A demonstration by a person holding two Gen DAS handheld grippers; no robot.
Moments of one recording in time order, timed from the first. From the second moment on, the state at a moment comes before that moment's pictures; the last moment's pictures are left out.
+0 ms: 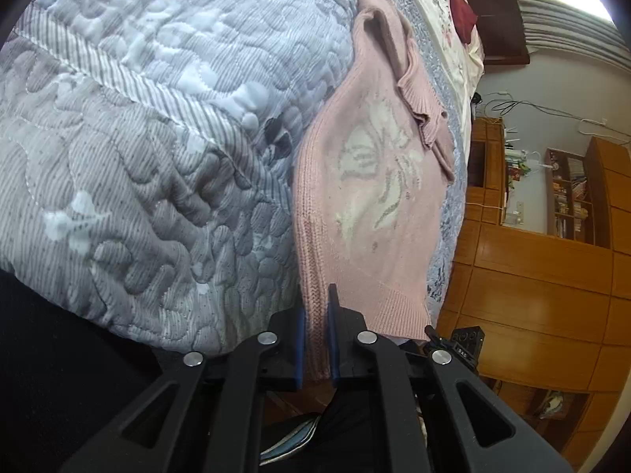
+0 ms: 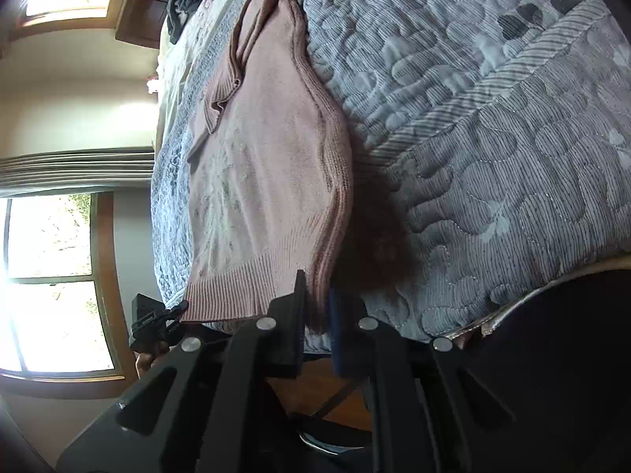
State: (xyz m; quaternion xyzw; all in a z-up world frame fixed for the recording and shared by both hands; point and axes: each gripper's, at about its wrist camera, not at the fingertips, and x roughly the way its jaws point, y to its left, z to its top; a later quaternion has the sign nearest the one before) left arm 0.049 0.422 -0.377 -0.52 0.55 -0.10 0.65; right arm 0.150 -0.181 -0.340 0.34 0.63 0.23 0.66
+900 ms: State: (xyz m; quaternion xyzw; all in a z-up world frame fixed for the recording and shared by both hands) left arm 0.162 0.475 -0.305 -0.57 0.45 -0.11 0.68; right arm 0.283 -0.168 -0.269 0.41 0.56 0.27 0.67
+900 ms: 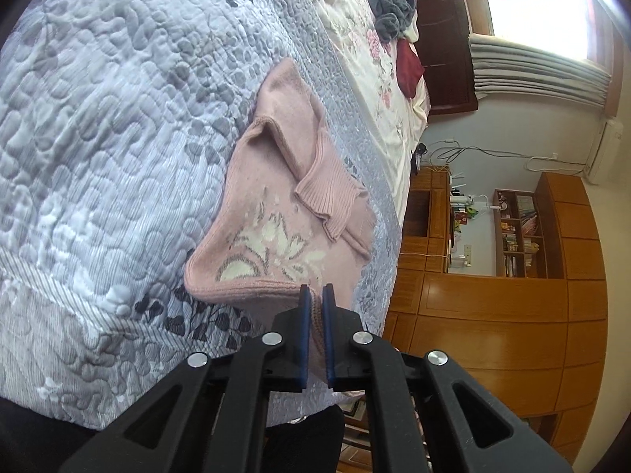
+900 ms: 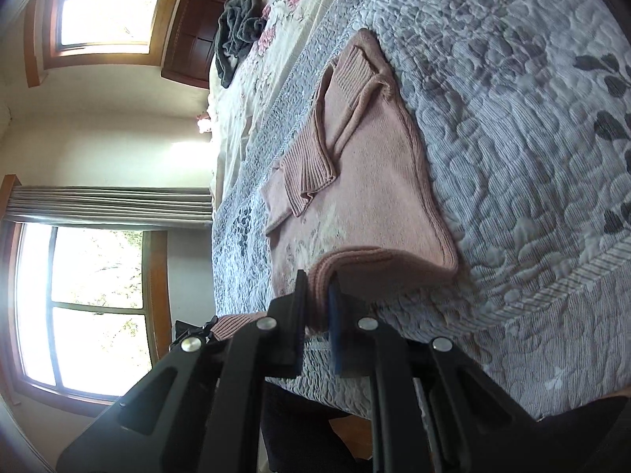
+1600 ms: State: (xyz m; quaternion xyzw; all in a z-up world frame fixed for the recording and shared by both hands) left arm 0.306 0.467 -0.372 -0.40 0.57 -0.05 0.71; right arm 0.431 -0.118 -0.334 0.29 0.62 0.20 0.70
